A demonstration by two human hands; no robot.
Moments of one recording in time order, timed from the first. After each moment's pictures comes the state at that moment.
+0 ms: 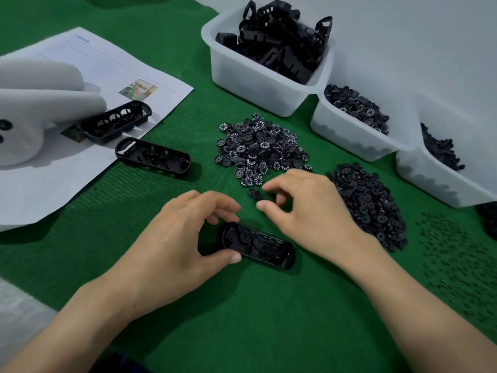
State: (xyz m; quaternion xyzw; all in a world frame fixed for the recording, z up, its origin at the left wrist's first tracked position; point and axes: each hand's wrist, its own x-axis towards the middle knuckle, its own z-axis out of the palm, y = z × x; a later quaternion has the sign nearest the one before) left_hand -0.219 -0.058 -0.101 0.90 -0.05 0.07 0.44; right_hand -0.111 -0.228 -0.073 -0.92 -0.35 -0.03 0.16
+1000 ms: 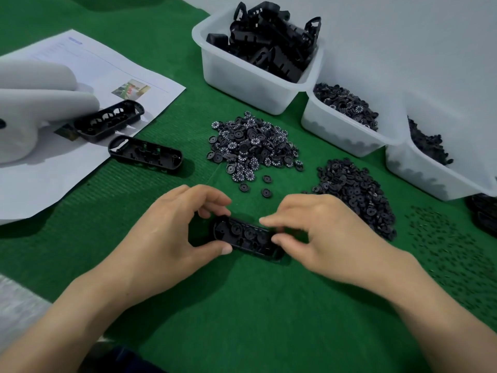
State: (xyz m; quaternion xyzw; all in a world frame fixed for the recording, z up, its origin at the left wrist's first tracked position) left_hand -0.218 -0.059 -0.101 0.89 -0.05 0.08 0.44; right_hand -0.140 -0.260 -0.049 -0.88 -0.45 0.07 0.12
